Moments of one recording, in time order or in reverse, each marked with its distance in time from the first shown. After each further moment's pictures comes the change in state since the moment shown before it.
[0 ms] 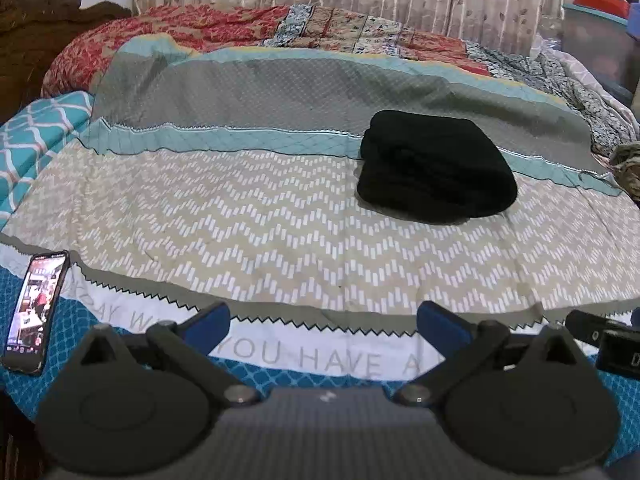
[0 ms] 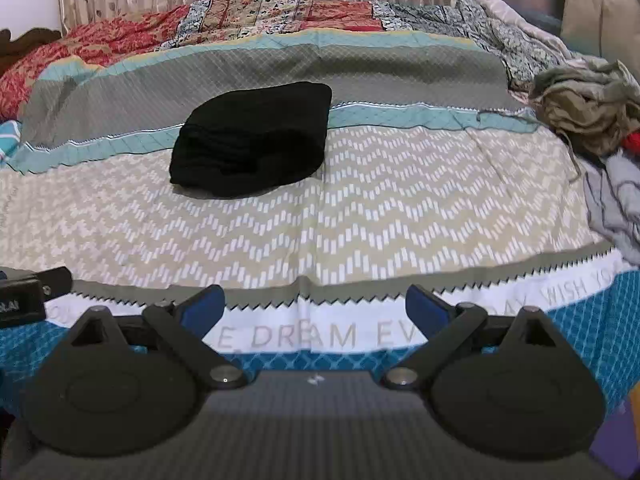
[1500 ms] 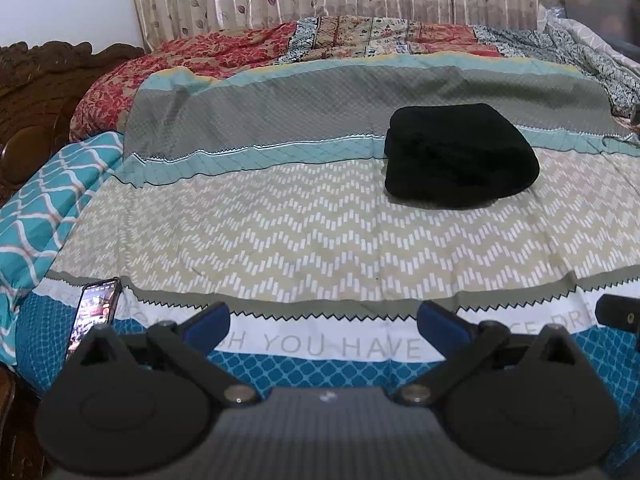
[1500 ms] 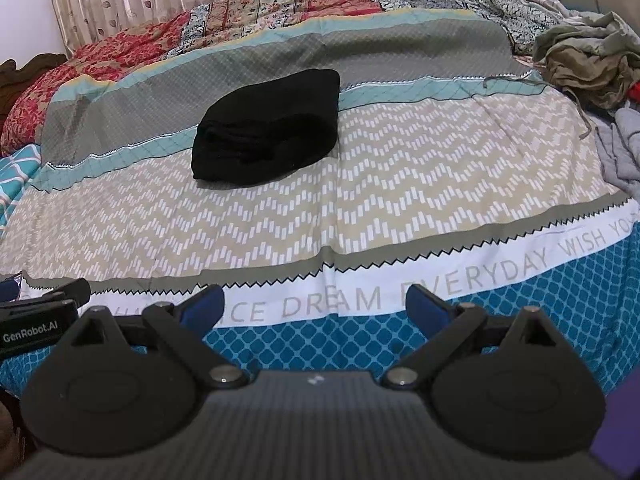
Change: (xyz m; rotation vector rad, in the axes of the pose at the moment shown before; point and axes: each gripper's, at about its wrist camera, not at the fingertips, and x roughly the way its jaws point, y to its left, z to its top) left arm -0.015 -0.015 -0.009 0.120 -0.015 0.158; right arm -0.012 -0.003 -0.016 0.095 0.032 0.087
